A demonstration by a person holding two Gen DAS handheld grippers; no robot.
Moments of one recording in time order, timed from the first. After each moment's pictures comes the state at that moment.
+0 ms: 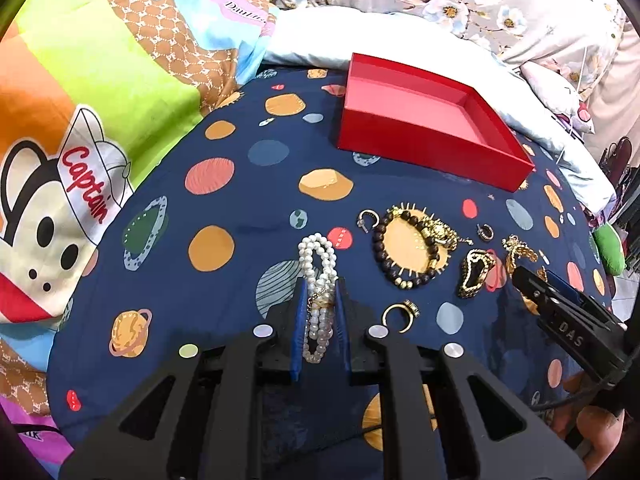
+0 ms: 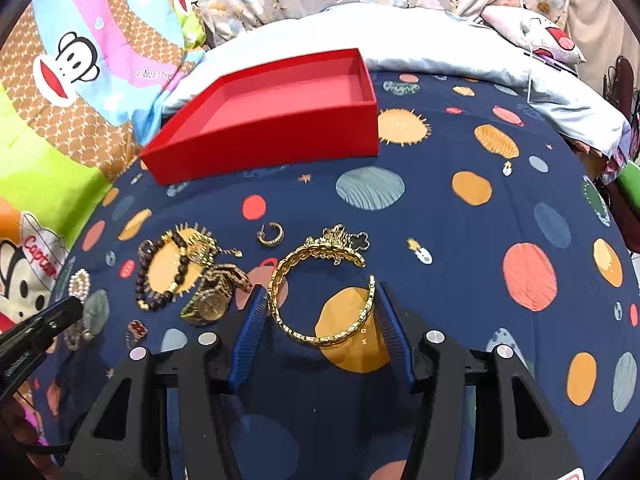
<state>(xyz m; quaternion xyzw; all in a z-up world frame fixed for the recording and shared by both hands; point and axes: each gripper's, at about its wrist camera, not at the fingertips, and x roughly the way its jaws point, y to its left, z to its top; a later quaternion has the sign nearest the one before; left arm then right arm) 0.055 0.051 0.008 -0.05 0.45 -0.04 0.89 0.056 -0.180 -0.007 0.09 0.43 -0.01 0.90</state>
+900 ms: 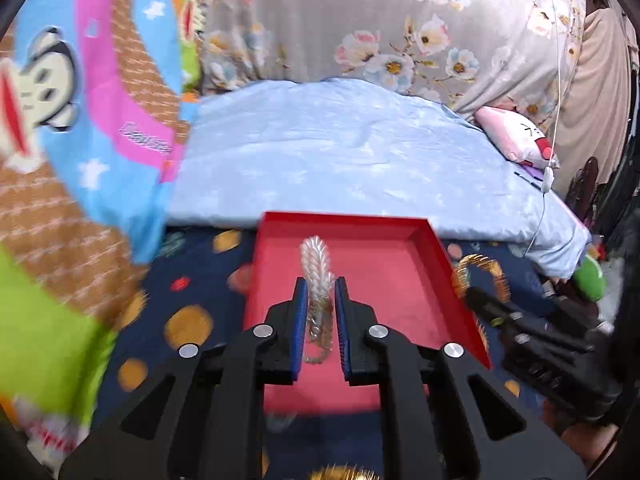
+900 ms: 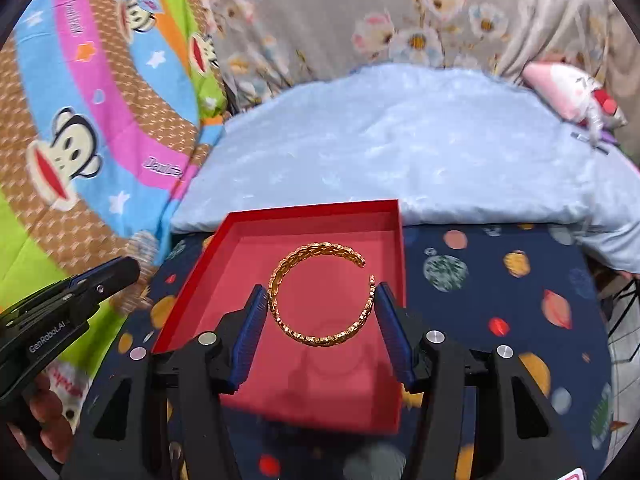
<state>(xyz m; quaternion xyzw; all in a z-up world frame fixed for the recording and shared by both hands) 0.253 -0.021 0.104 -0.03 0.35 -0.12 0.93 0.242 -0.209 0.082 0.09 0.36 0.04 0.93</state>
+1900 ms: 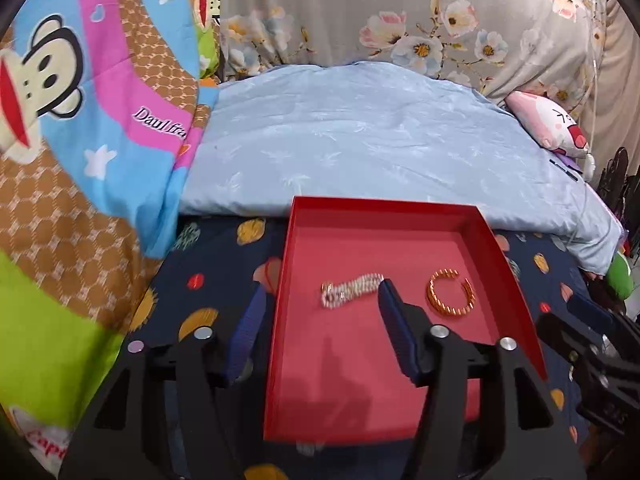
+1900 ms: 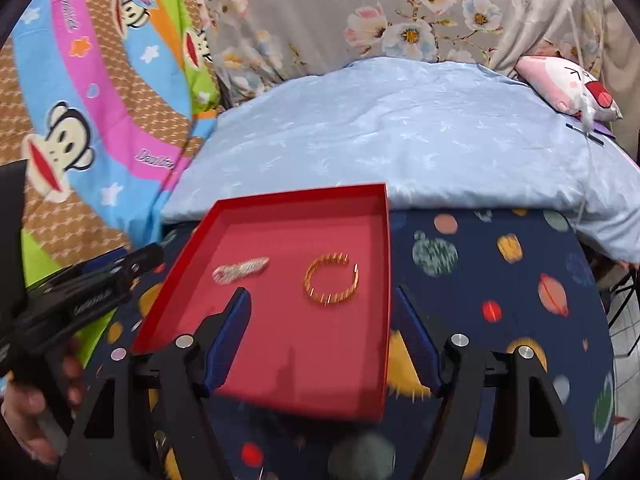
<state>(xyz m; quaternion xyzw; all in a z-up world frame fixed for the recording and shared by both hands) 0.259 -0.011 0.075 -0.01 0.37 -0.07 0.93 0.202 -0.217 0.074 0.09 0.36 0.04 0.93</state>
